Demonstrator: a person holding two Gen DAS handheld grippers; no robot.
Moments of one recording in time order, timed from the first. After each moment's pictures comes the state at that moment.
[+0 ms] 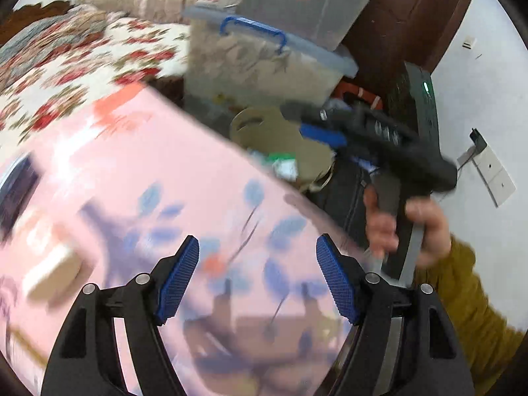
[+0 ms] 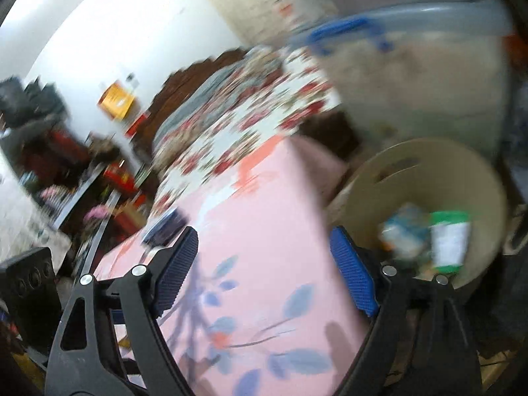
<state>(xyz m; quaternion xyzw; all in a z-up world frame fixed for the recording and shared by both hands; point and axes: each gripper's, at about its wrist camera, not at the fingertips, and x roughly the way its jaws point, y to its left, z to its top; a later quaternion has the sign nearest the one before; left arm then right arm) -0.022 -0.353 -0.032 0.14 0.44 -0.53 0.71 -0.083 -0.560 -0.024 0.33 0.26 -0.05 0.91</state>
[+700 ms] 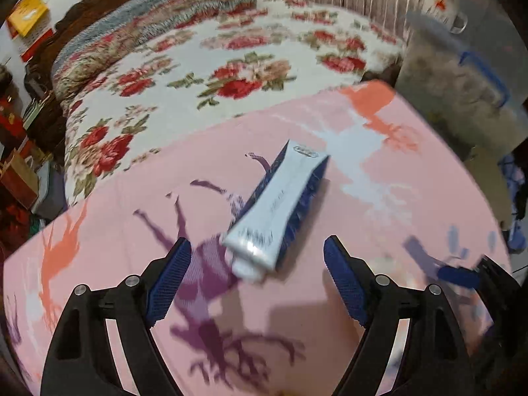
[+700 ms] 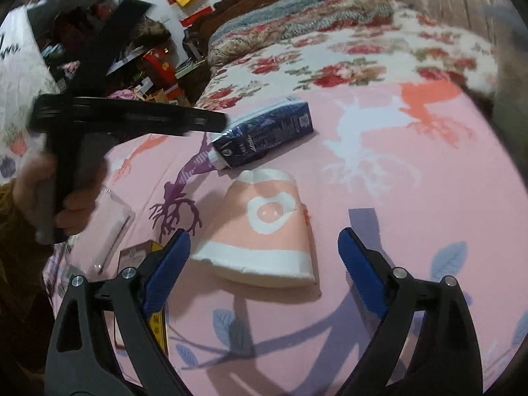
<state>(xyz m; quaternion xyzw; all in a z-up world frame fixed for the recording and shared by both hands) 0.255 -0.264 -0.045 0.22 0.49 -0.26 0.80 0.087 -0.352 -0.062 0.19 0.39 0.08 0.90</state>
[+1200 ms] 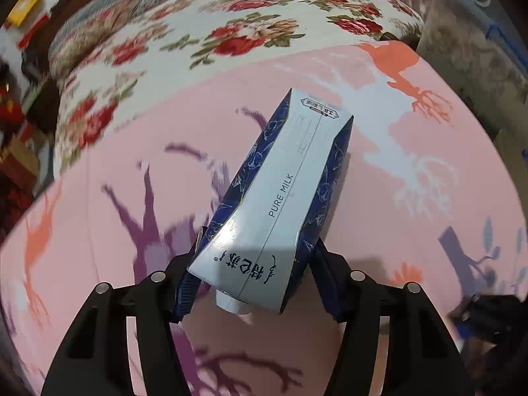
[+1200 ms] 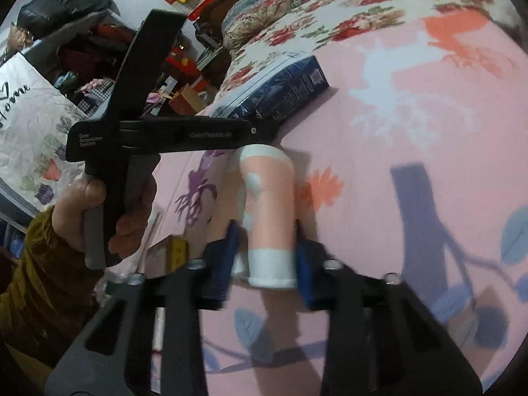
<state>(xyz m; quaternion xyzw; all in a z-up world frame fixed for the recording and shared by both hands) 0.252 -0.268 -0.098 0.21 0.54 -0.23 0.78 0.102 -0.353 -0.099 0.30 0.42 0.16 0.84</state>
